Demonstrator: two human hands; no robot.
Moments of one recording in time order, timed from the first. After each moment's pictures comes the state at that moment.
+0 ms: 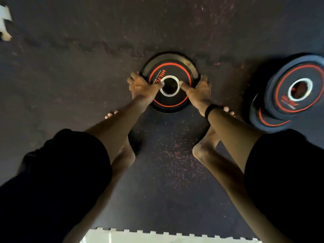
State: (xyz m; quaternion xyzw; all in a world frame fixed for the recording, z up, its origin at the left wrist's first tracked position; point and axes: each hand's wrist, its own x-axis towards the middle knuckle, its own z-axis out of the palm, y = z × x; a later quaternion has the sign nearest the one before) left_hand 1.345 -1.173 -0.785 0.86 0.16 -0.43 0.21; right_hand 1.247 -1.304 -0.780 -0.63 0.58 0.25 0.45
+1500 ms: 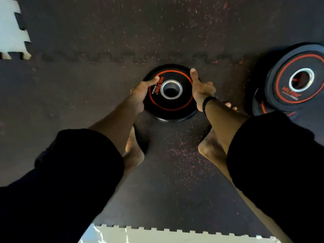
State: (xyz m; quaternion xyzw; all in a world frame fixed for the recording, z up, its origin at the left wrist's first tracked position) left_hand 1.359 -1.134 -0.823 0.66 0.36 -0.56 0.35; right_hand 1.258 -1.313 -0.758 -0.49 0.71 0.20 0.47
